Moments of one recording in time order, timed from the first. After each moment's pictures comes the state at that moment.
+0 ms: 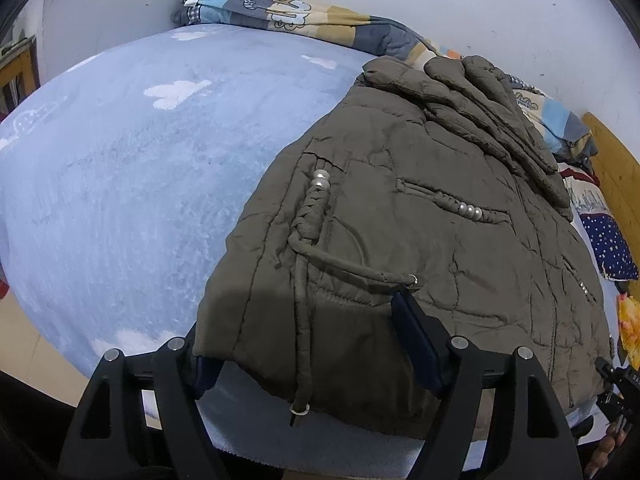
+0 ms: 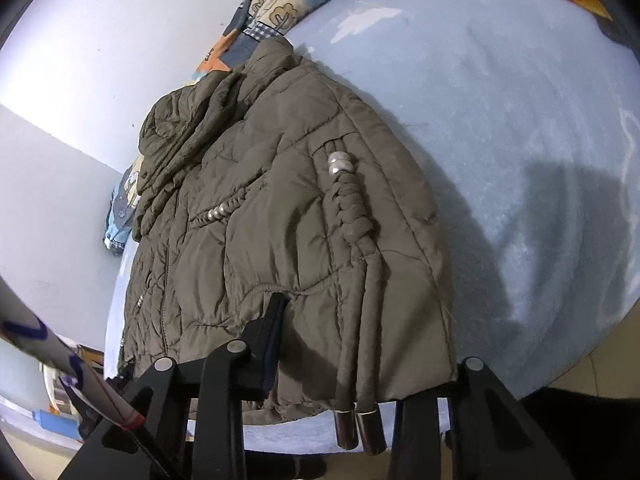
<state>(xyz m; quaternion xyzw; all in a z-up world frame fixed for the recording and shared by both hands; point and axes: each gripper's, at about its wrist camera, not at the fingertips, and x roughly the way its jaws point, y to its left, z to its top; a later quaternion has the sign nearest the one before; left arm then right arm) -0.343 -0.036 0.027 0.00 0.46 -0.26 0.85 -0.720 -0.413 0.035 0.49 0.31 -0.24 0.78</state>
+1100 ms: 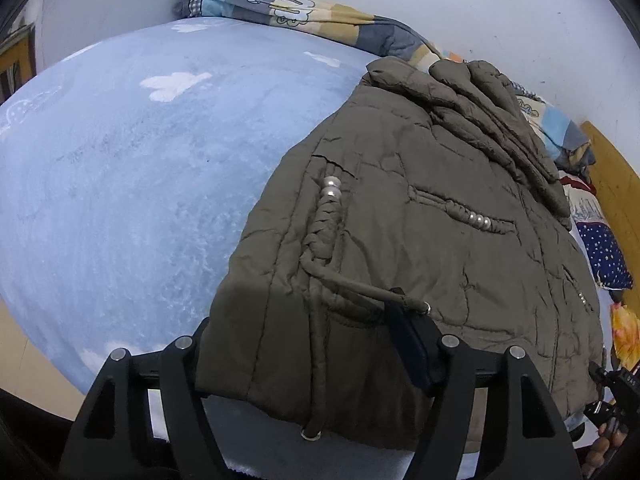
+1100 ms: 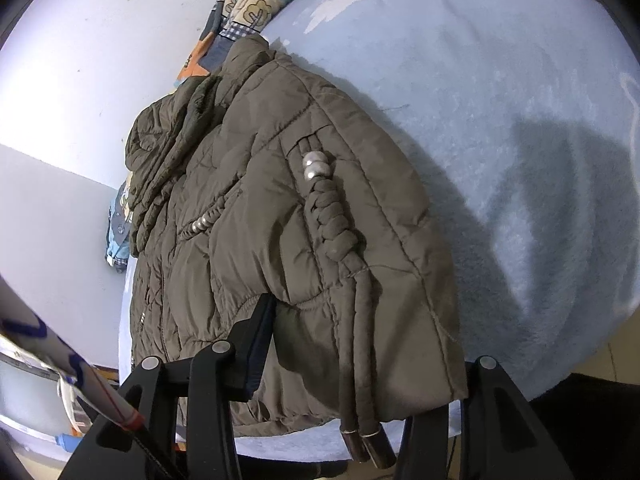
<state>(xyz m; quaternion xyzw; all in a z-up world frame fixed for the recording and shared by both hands) -0.332 -0.033 0.020 -0.02 0.47 -0.27 0.84 -0.722 -0.427 0.017 0.54 0.30 -0.23 0.75</state>
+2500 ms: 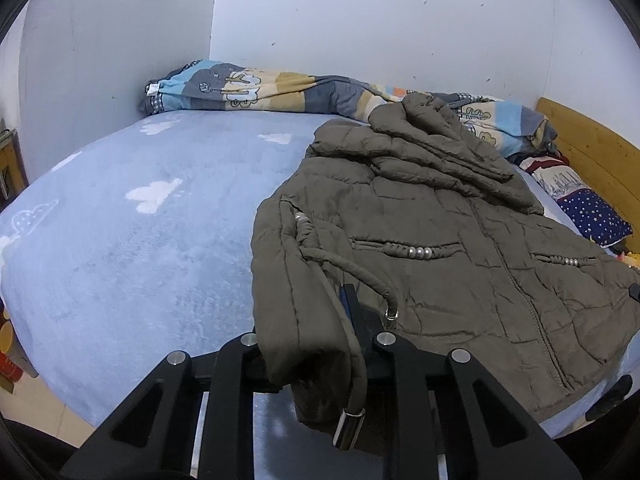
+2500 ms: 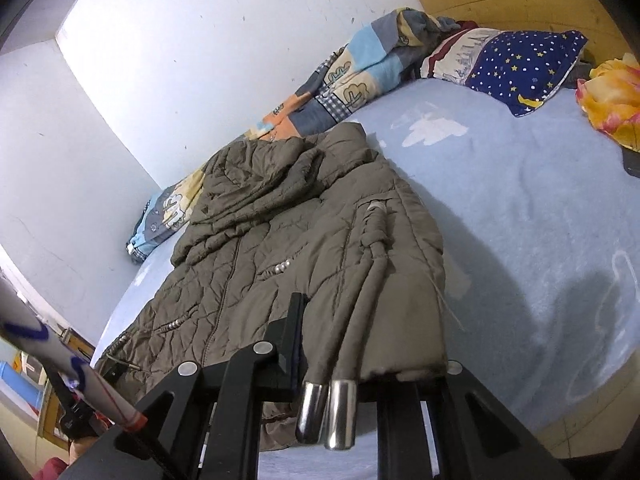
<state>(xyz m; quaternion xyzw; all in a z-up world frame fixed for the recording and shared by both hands) -0.370 -0.042 0.073 0.05 0.33 -0.32 0.89 -0.725 -0.389 0.108 0.36 0.21 -0.24 0.88</state>
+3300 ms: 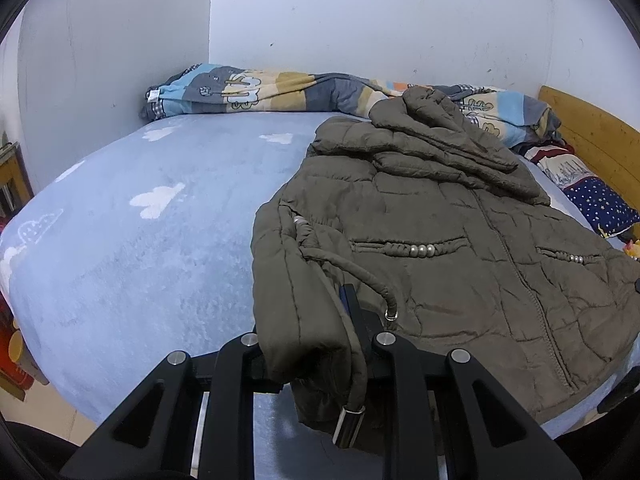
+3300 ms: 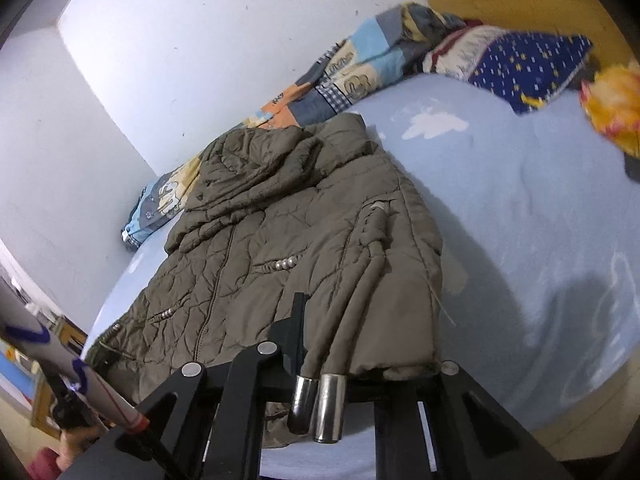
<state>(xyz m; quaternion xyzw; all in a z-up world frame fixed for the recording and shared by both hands) -0.374 -0.048 0.073 0.08 0.32 -0.31 0.89 -0.719 -0.387 0.106 0.34 0.24 -0.24 0.88</state>
